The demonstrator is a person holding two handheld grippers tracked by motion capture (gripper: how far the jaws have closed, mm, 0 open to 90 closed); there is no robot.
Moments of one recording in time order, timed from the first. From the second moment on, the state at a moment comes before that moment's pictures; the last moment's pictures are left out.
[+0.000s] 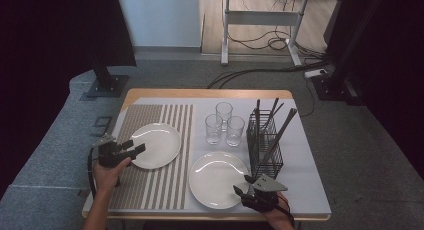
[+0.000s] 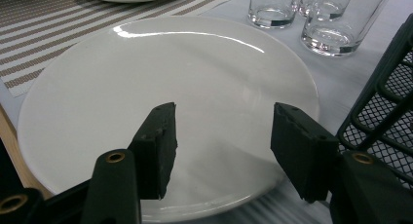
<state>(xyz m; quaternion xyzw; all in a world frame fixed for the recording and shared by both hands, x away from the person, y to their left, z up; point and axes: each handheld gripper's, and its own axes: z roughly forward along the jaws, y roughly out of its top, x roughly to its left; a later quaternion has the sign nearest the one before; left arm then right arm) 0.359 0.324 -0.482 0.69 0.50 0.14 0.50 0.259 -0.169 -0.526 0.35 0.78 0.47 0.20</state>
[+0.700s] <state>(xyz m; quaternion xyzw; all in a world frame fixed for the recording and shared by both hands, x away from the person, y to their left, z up) 0.356 0.307 -0.475 0.70 0.48 0.14 0.51 0.259 -0.170 -0.526 0.36 0.78 0.47 0.21</state>
